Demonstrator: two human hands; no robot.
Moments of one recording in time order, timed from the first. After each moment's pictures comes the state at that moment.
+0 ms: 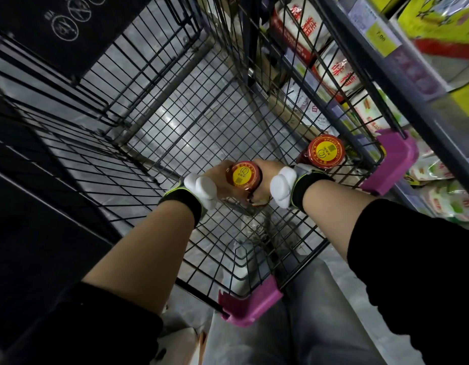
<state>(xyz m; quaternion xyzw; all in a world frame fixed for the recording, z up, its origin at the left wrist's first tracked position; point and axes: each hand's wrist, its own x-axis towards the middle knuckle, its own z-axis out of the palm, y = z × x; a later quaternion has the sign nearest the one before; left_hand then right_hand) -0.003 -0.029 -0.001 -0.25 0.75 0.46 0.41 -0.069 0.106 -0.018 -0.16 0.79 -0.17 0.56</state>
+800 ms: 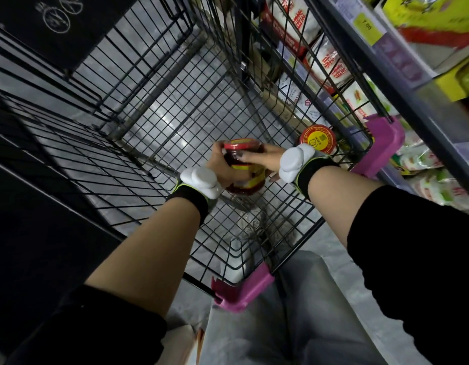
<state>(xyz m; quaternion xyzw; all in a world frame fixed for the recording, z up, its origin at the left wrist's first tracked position) -0.003 -0.007 -0.006 -0.33 0.72 0.53 0.29 -0.073 0.128 0.002 0.03 0.73 -0.37 0.58</state>
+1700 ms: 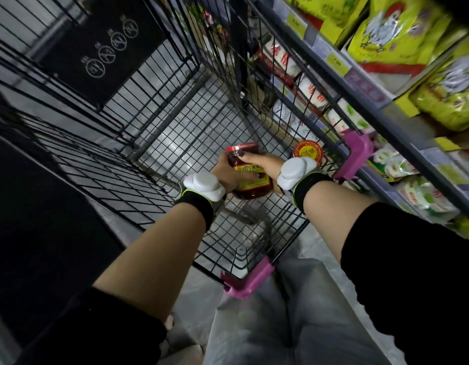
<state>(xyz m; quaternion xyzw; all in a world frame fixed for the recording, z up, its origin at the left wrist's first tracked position) -0.003 0.000 0.039 -0.36 0.63 0.64 0.24 -0.060 0.115 0.062 0.09 0.69 -0.51 0.51</state>
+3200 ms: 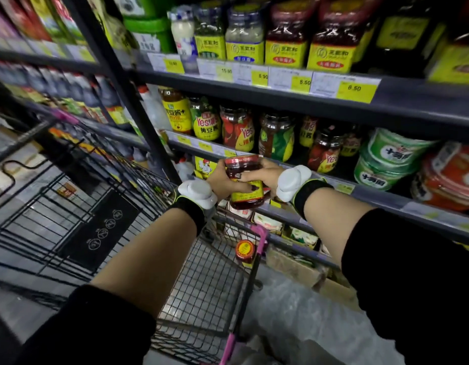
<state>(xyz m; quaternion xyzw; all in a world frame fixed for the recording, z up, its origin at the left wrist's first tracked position) -0.105 0.127 0.315 0.01 0.79 0.59 0.16 -0.082 0.269 0.352 0.04 0.72 -0.66 0.22</state>
